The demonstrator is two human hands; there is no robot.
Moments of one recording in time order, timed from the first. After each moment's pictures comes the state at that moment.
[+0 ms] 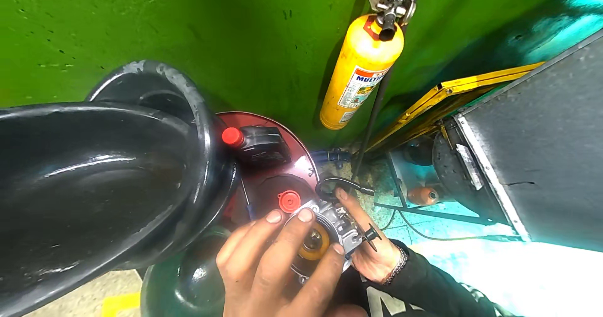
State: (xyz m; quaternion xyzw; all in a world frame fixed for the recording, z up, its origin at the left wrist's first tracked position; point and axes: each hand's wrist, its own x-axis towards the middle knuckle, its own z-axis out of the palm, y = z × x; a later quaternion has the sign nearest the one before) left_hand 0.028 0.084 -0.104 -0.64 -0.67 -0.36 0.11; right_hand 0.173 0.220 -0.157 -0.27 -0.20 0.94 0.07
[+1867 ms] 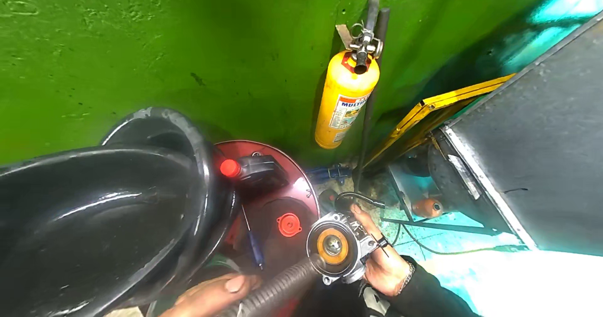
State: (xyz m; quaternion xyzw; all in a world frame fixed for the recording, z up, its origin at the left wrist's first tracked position) left_hand 0.015 0.082 -0.047 -0.50 -0.56 -0.66 -0.08; right_hand 0.197 0.237 -0.170 -0.32 -0.17 0.93 0.08
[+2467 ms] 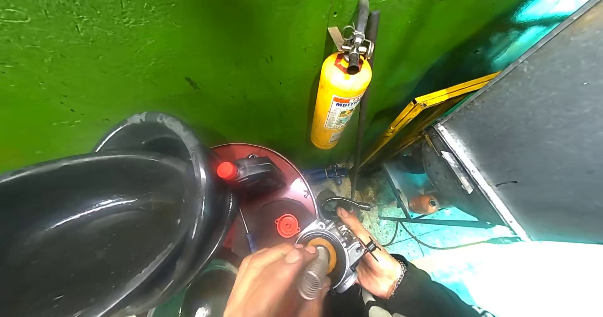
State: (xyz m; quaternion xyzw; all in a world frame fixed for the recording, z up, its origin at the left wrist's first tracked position) left_hand 0.036 0.101 -0.088 -0.55 -0.62 -0.55 -0.06; right_hand 0.188 0.229 -0.159 -0.29 -0.19 0.94 0.05
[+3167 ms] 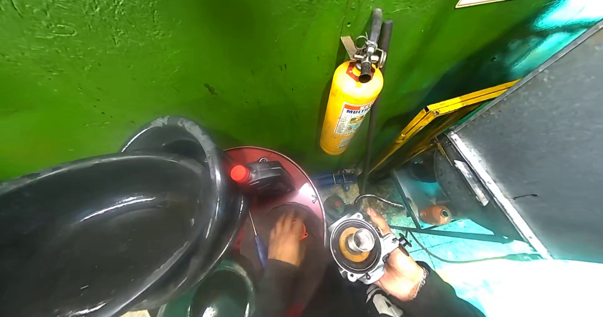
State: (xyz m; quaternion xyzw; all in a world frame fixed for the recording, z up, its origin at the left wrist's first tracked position) left_hand -0.002 0.136 -0.262 -0.50 -0.82 -0.09 -0.26; right_hand 0.211 0.242 -0.172 -0.33 -0.11 0.93 0.10
